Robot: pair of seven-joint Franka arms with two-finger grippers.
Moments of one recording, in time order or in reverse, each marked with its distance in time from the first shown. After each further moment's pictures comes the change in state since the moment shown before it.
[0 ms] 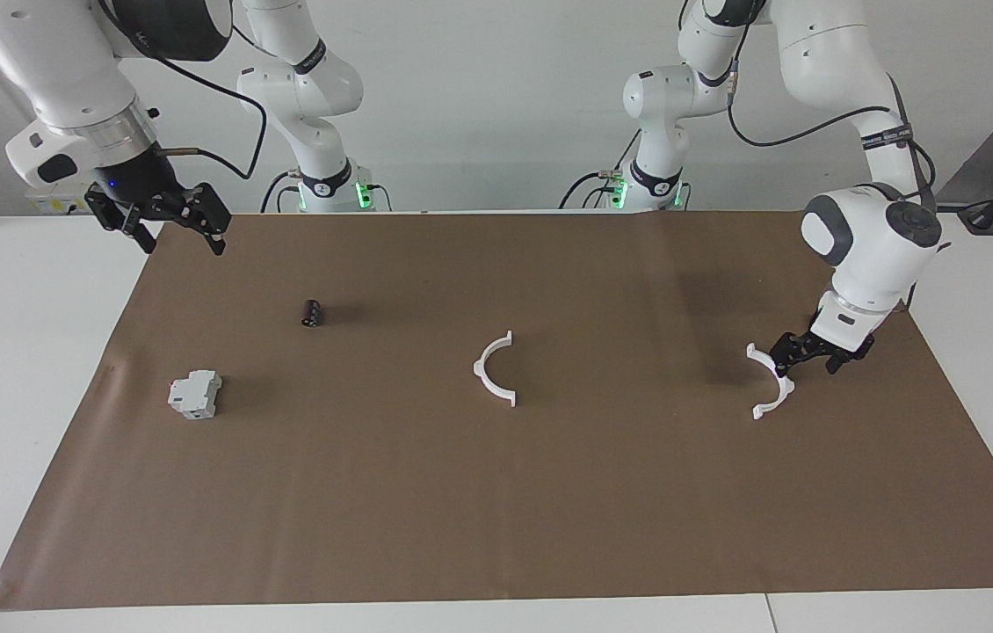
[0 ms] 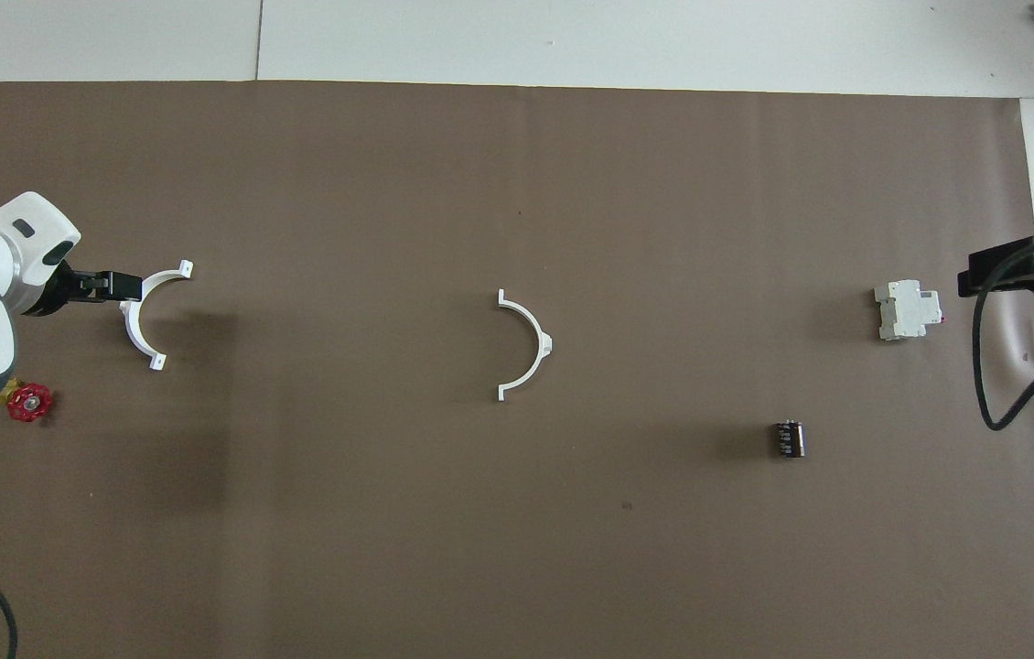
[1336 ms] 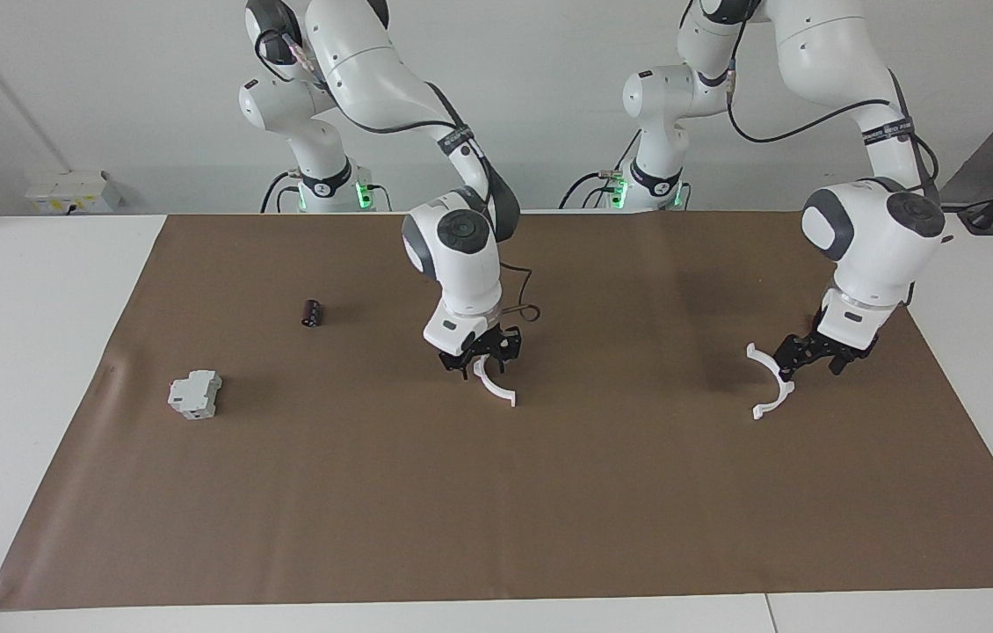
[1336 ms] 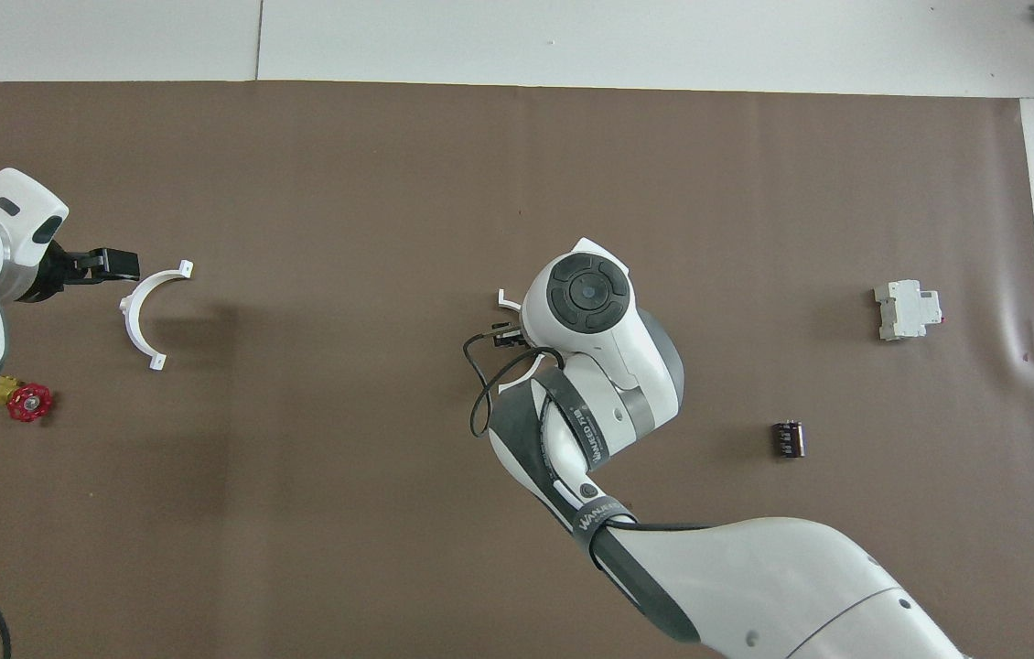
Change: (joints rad) left arm -0.013 0.029 0.012 0.022 -0.001 0.048 -0.052; right arm 0.540 0.438 0.035 -0.157 0.066 0.683 0.369
